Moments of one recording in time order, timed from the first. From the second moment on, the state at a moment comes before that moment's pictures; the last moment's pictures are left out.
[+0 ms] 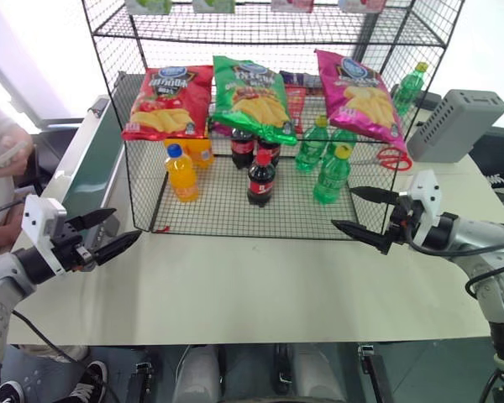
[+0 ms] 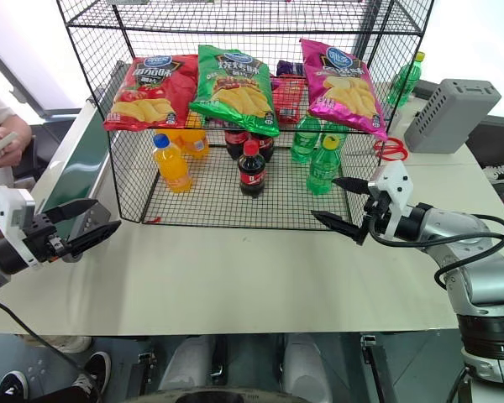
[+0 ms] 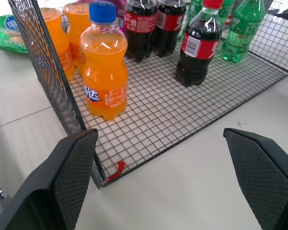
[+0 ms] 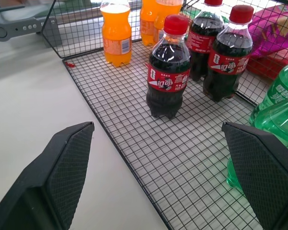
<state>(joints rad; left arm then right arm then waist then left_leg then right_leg) 0.07 0.79 0.48 -0.17 -0.63 0.45 -0.96 -0.19 -0.79 -0.19 -0.21 0.53 0.41 0.96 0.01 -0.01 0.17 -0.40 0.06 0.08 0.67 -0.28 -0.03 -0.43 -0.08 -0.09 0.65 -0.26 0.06</state>
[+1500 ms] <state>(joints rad) 0.07 0.75 0.44 -0.08 -0.60 0.25 -1.11 -0.17 -0.75 -0.17 -0.07 0.50 0.30 1.09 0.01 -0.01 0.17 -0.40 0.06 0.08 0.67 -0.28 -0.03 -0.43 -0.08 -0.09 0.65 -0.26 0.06</state>
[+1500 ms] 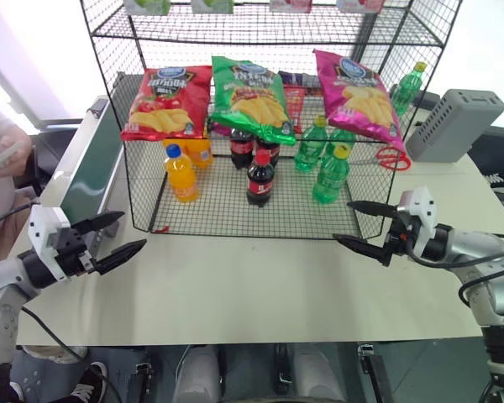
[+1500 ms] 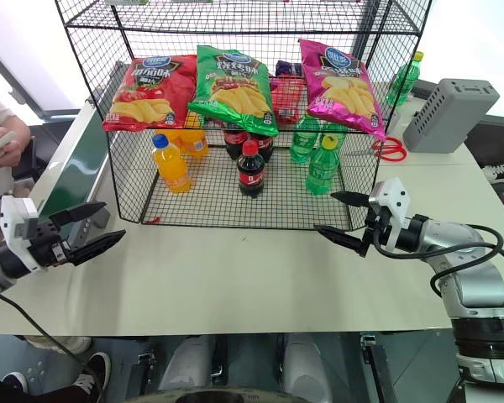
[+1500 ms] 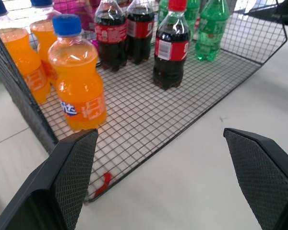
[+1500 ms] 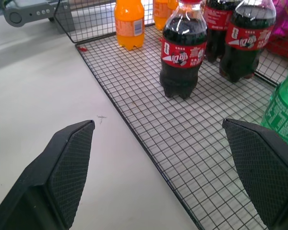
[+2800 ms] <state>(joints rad) 0.05 0.77 0.44 -0.05 -0.66 0.36 -1.16 -0.20 -0.71 -0.13 -0.08 0.48 0.27 1.09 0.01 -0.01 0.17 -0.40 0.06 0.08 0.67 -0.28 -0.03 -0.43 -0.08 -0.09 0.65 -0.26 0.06</state>
